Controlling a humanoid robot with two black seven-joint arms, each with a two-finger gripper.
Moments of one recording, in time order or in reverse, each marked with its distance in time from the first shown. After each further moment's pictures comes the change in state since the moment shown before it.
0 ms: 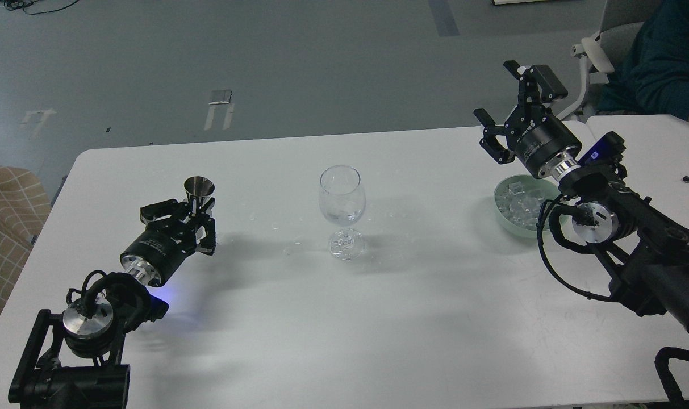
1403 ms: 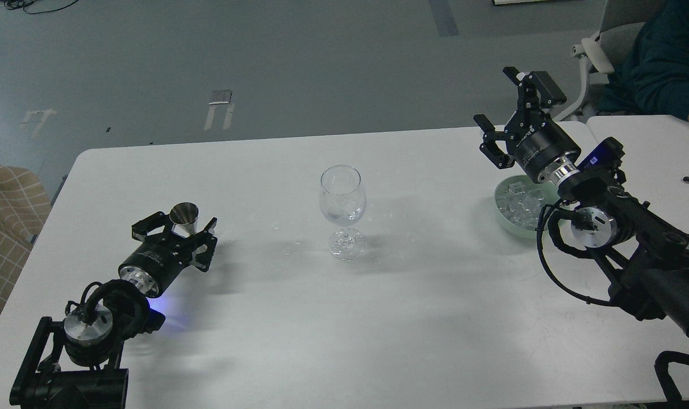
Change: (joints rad) left arm -0.008 0.005 -0.007 0.080 0.014 0.003 -0.013; right arm -0.012 0.002 -0.001 0.001 0.000 -0.003 0.001
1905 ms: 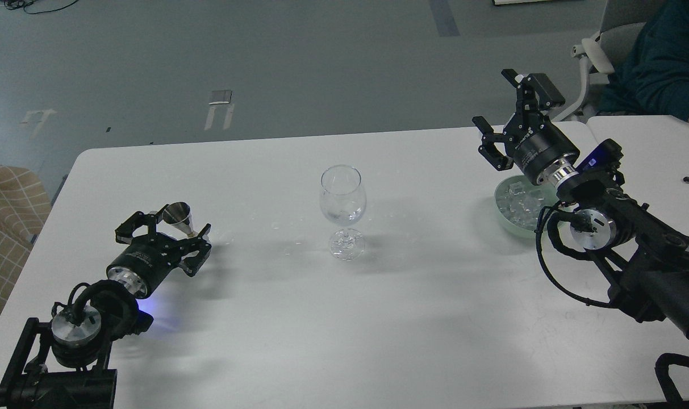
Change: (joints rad) left arm 0.008 0.042 -0.008 0.018 -0.010 -0.006 0.008; right arm -0.008 0.000 -0.001 0.010 0.000 -0.002 0.000
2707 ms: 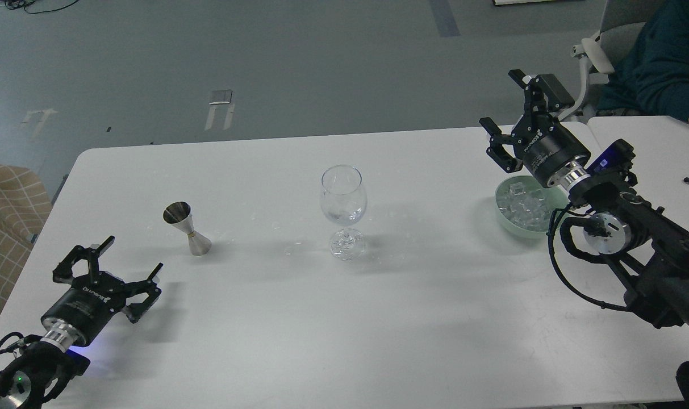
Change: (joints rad) left arm 0.209 0.166 -0.057 -0.030 -0.025 -0.280 0.006; right arm -0.039 -0.079 0.000 0.094 -0.025 -0.012 -0.001
